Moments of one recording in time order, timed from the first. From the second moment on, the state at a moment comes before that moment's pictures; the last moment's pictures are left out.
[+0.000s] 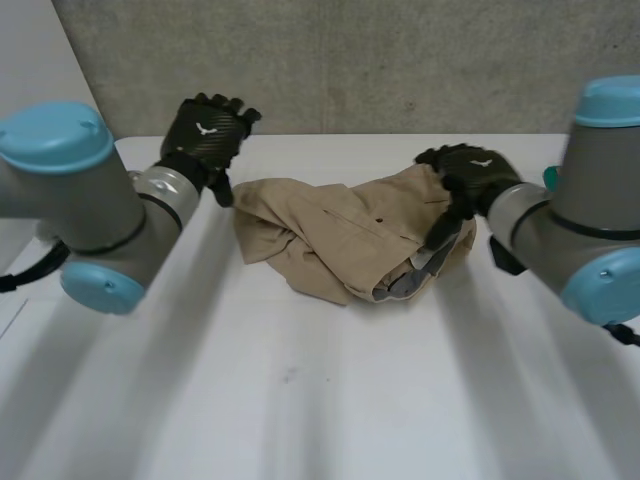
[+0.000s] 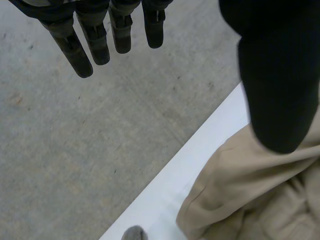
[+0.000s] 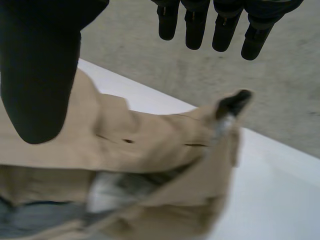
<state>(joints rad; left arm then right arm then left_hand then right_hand) 4.30 -2.13 -1.18 3.34 -1.46 3.57 1.98 -1.02 1.12 0.18 1.47 3.08 0.20 0.20 0.21 0.20 0.05 0.22 0.20 0.20 0.21 0.05</state>
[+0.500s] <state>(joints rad) 4.47 -2.27 -0.97 3.07 -1.34 3.38 2.23 -0.45 0.41 0.44 1.81 3.37 0.20 0.20 0.21 0.20 0.05 0.44 0.45 0.45 0.42 0.26</state>
